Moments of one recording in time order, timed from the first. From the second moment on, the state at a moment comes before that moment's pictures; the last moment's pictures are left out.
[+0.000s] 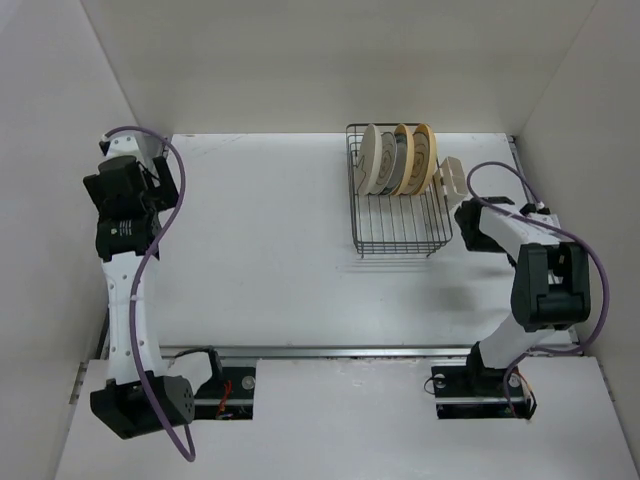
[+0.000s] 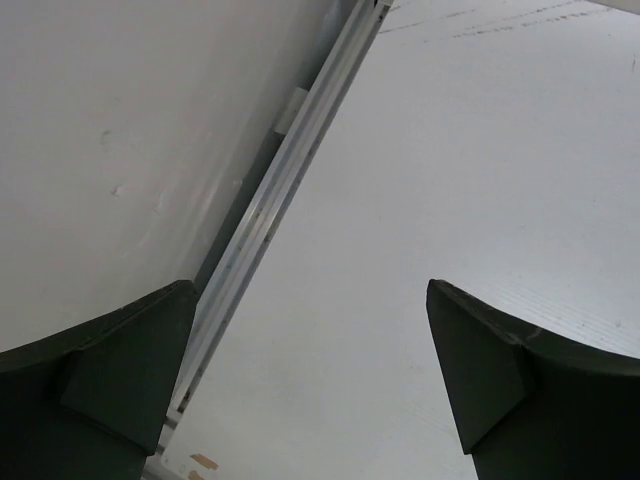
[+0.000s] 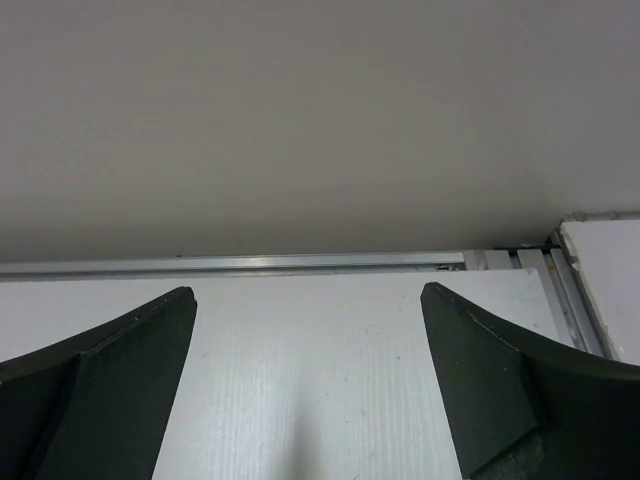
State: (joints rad) left arm 0.21 1.08 1.24 -0.61 -0.25 -0.02; right arm 0.03 1.64 1.06 -1.33 1.47 1.97
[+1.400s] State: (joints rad) left arm 0.07 1.59 1.65 -0.73 0.14 0.36; right arm 0.29 2.08 2.18 -0.65 0.49 0.20
